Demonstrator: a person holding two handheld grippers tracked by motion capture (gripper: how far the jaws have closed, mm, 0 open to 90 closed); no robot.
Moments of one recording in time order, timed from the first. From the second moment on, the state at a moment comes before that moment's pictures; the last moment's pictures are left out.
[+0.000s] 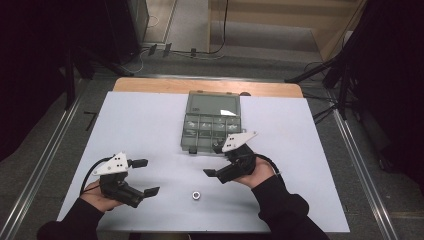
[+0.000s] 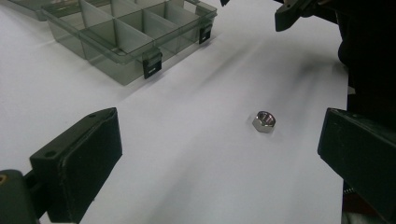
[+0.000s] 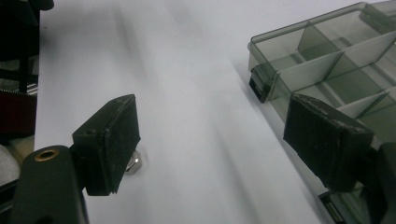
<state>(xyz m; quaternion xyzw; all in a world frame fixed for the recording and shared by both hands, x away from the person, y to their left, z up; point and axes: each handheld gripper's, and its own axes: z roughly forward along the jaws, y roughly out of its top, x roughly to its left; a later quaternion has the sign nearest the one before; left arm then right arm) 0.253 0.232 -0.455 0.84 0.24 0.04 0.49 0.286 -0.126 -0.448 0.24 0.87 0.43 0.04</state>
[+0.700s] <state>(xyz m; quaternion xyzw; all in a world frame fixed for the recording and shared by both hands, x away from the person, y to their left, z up) 0.252 0.232 -0.454 0.83 0.23 0.04 0.50 0.268 -0.107 -0.460 0.21 0.90 0.39 0.02</state>
